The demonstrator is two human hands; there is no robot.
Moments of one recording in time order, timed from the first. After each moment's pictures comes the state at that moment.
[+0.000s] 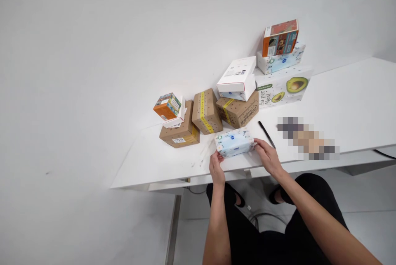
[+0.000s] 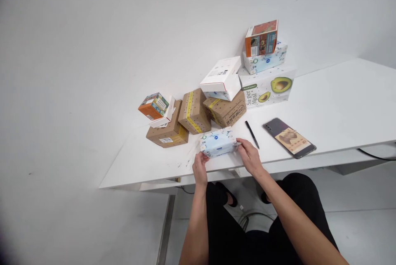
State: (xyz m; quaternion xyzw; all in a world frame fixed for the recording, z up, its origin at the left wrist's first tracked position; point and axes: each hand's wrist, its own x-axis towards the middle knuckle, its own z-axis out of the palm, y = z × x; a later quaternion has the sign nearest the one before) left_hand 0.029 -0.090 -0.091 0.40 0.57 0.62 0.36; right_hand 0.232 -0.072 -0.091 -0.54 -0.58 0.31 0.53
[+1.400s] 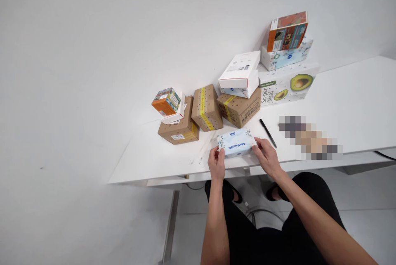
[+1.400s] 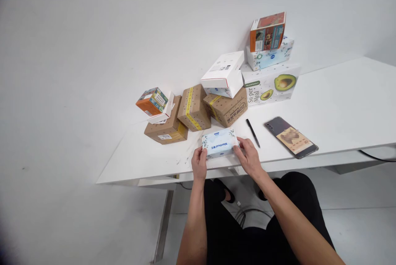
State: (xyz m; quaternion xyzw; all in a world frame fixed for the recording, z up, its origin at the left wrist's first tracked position) left_hand 0.032 -0.088 -0.069 0.46 0.62 0.53 0.34; right_hand 0.228 -0.078 -0.083 -0.53 -0.63 0.23 0.52
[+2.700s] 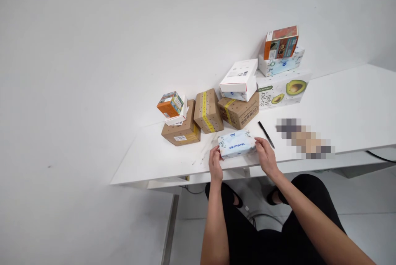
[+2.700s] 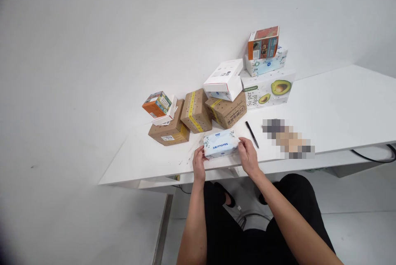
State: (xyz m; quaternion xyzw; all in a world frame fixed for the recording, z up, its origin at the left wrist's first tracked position) left_hand 0.023 -0.092 -0.073 0.47 0.56 0.58 0.36; right_hand 0.220 -0.081 -0.085 -0.57 -0.52 0.30 0.56
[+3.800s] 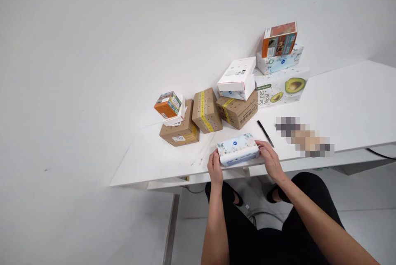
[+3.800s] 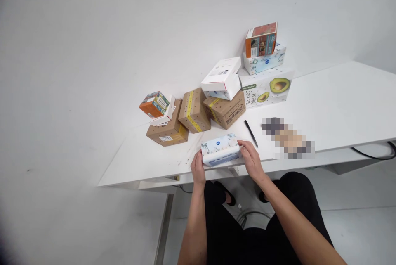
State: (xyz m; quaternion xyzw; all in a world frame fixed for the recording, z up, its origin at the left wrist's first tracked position) left_hand 0.029 -0.103 -0.067 0.45 0.58 0.59 0.34; right_hand 0.234 -0.094 -0.086 -0.50 -0.56 0.32 0.58
